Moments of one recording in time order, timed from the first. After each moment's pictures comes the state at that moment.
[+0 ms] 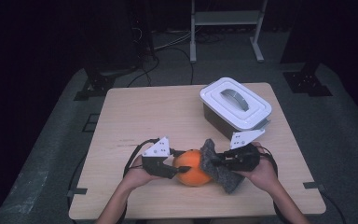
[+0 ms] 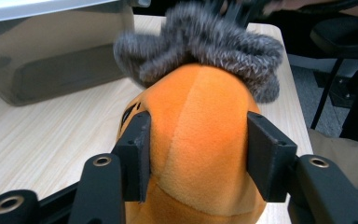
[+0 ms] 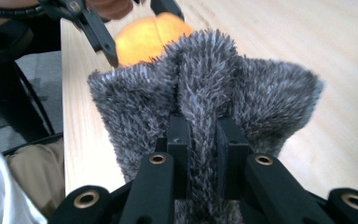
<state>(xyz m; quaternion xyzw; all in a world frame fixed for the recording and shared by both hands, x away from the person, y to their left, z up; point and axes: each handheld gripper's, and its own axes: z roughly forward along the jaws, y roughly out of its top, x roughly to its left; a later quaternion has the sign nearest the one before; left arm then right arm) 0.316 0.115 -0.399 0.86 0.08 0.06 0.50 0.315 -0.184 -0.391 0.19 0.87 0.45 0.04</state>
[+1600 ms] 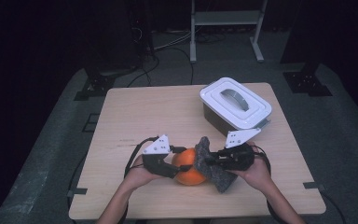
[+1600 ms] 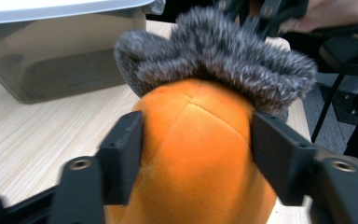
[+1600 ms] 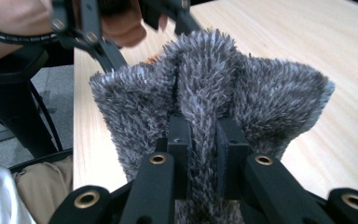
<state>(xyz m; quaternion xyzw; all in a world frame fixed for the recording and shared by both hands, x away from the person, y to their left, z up) 0.319 0.115 -0.393 0.84 0.12 0.06 0.52 0.316 -0.170 -0.386 0.18 0.86 0.48 0.03</state>
